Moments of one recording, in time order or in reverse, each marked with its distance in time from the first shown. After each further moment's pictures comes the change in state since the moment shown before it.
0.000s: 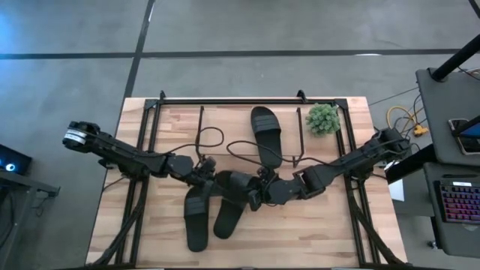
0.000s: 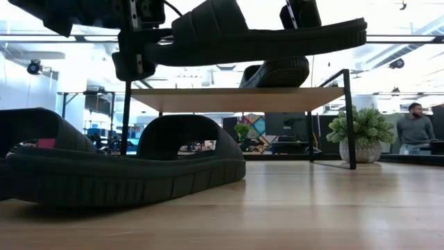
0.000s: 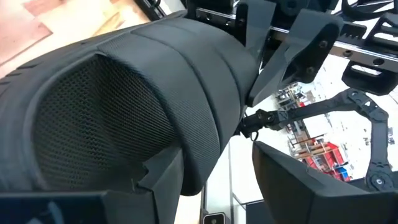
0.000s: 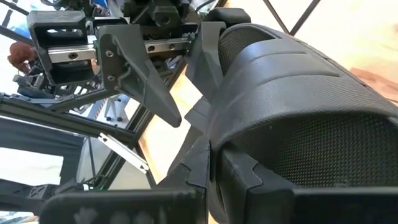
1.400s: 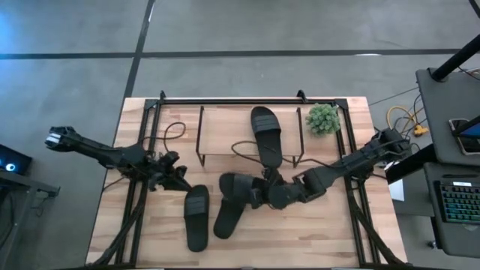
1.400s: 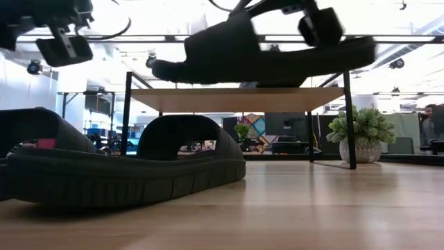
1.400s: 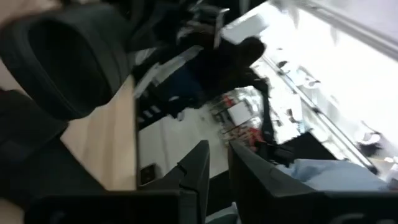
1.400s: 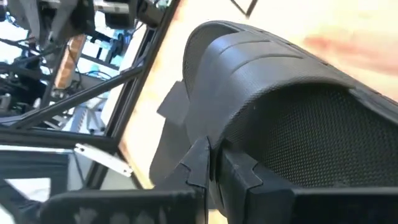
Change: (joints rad) left arm -0.036 -0.650 -0.360 -0.089 0.146 -0.062; right arm 0.027 0.002 0.000 -0.150 0.035 0.188
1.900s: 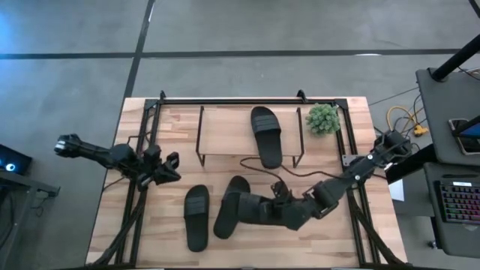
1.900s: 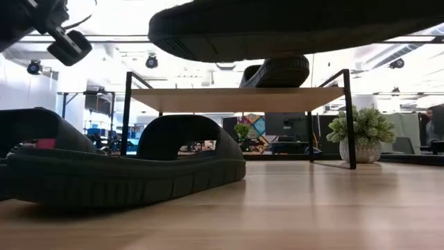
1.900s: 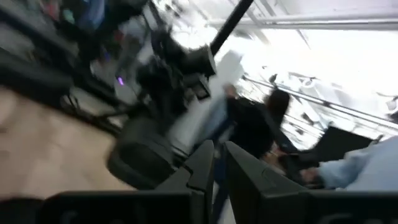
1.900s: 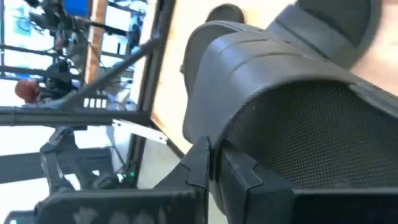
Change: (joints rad) left arm -0.001 -0.348 -0.155 -0.005 -0.098 0.381; right arm 0.140 -0.011 0.000 0.014 0.043 0.288
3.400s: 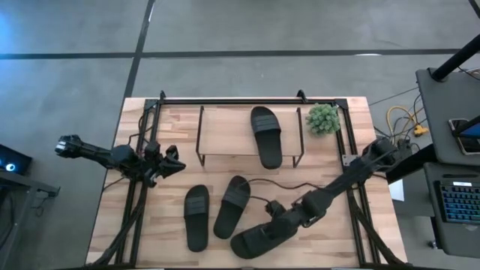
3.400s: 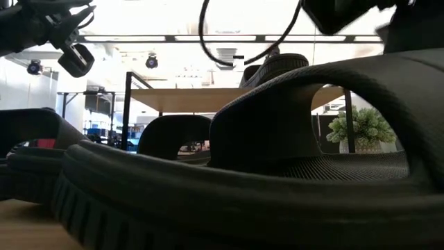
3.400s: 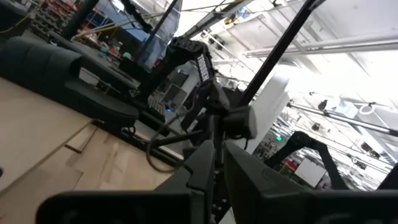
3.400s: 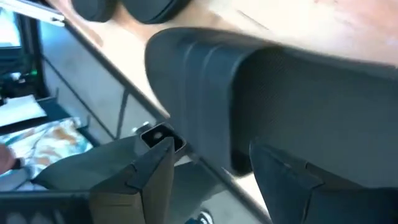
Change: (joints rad) left arm 0.000 -0.034 -0.047 0.026 -0.245 0.089; right arm 0.016 0.156 -0.039 -0.037 -0.496 -0.012
